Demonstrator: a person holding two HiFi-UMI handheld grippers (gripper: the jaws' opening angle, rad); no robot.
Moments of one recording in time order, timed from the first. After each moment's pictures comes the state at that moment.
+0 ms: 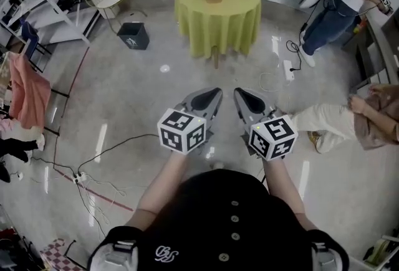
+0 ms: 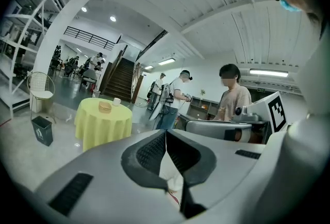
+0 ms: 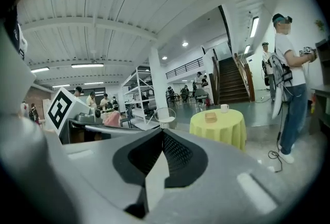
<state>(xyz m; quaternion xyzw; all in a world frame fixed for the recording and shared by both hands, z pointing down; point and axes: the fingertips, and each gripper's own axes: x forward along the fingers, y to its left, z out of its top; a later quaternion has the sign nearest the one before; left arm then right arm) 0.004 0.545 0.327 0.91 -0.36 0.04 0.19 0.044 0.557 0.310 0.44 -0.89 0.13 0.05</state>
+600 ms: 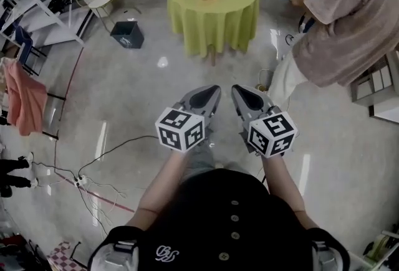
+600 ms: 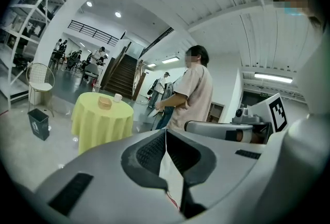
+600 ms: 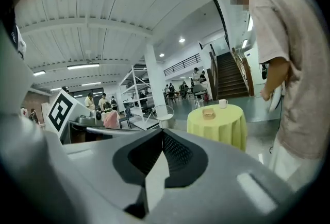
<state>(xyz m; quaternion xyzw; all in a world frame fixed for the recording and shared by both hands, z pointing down) 0.020 0.488 0.347 0.91 -0.36 0.03 0.22 0.059 0.500 0.328 0.44 -0.88 0.15 0.05</state>
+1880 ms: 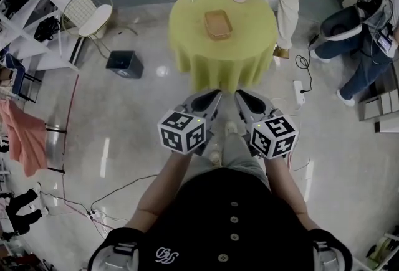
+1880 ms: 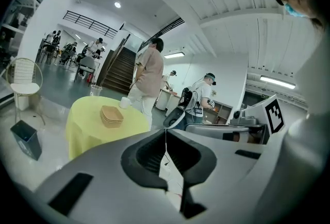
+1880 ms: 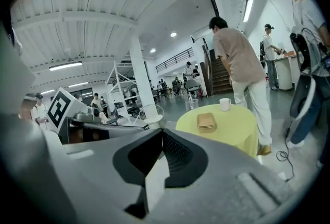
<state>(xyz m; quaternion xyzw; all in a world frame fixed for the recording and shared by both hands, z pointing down) -0.027 0.184 0.355 0.91 -0.33 0.06 0.24 0.017 0.196 0.345 0.47 -0.86 0.19 0.06</state>
